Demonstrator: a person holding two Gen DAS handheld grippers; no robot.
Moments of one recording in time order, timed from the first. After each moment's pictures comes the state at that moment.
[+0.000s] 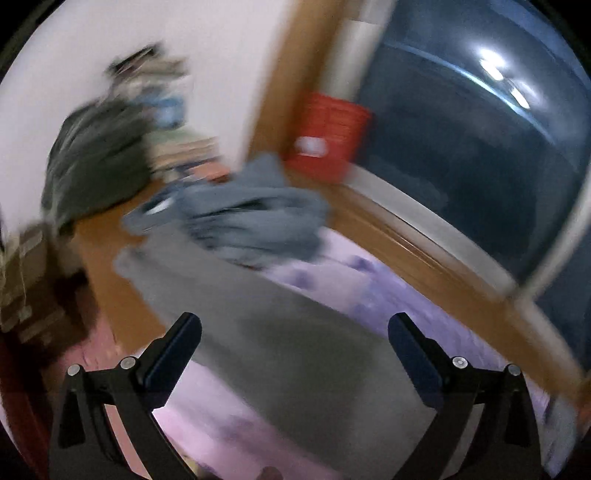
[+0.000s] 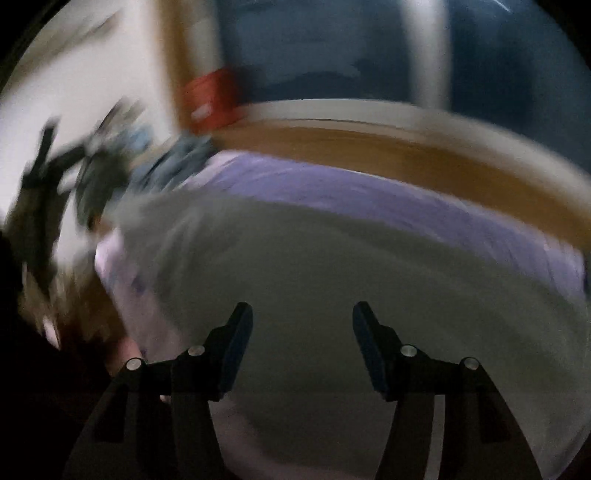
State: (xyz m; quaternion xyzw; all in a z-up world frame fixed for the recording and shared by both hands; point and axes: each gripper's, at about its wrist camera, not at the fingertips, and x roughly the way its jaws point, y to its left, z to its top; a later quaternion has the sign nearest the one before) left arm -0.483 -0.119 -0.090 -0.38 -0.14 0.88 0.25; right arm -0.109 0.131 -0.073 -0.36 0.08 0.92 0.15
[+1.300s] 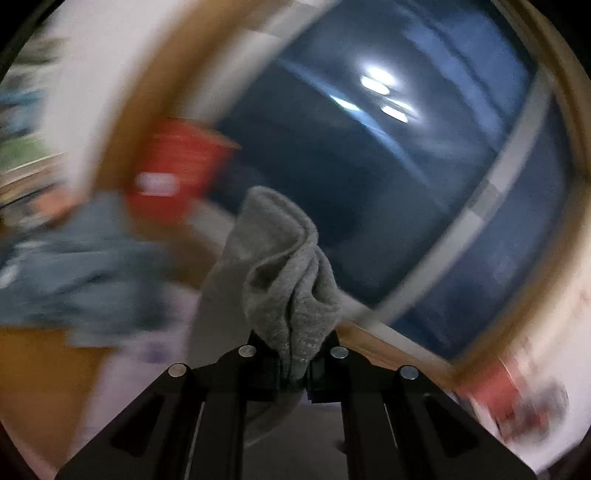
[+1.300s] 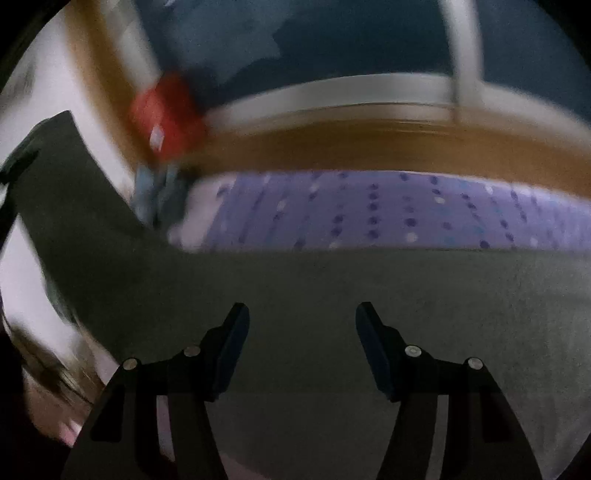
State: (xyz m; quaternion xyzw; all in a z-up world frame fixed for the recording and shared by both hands) left arm -0.497 0.013 0.016 -0.33 -0.14 0.72 0.59; right arm -0.265 0.172 -0.091 -0.33 0.30 0.86 0.24
